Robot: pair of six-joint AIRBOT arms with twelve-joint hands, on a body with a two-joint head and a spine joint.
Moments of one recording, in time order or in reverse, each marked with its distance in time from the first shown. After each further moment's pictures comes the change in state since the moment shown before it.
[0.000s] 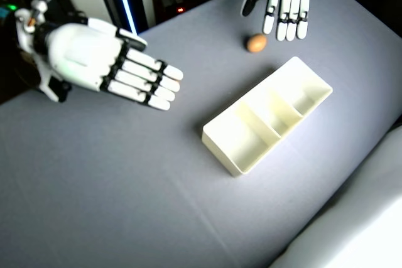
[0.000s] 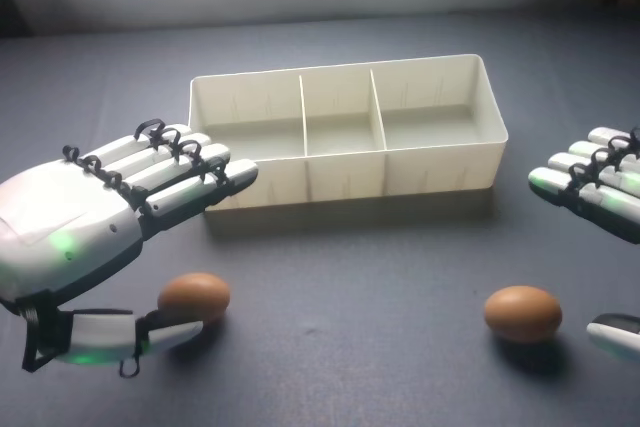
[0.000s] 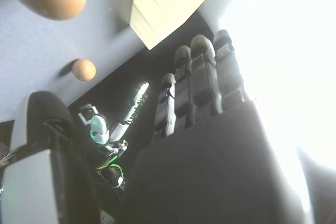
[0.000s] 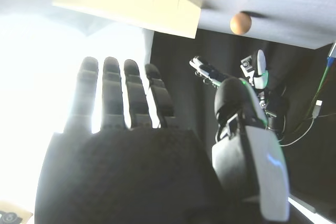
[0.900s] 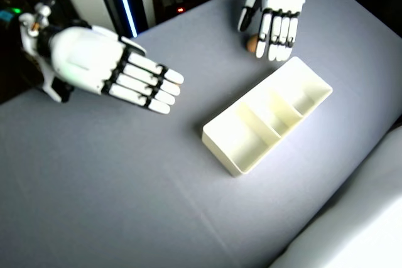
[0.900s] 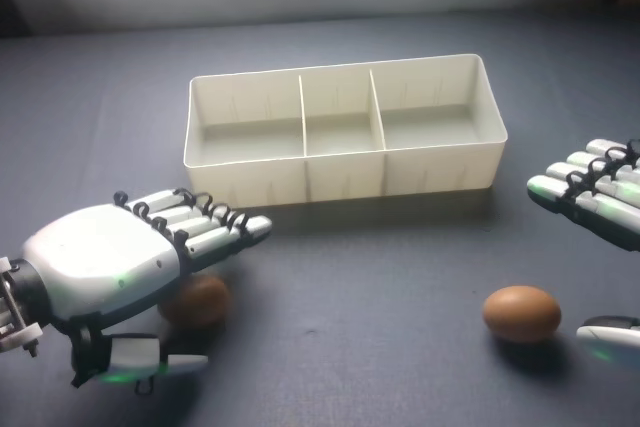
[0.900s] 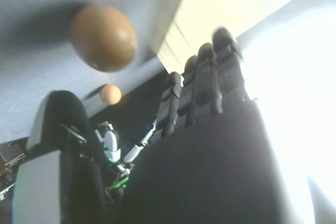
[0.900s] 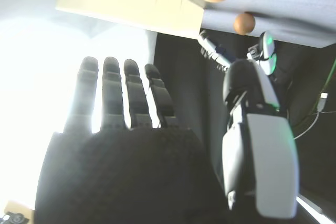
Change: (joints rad) left arm -0.043 -0.114 0.096 0.034 0.246 -0.034; right arm -0.007 -0.032 0.010 0.033 -0.002 0.003
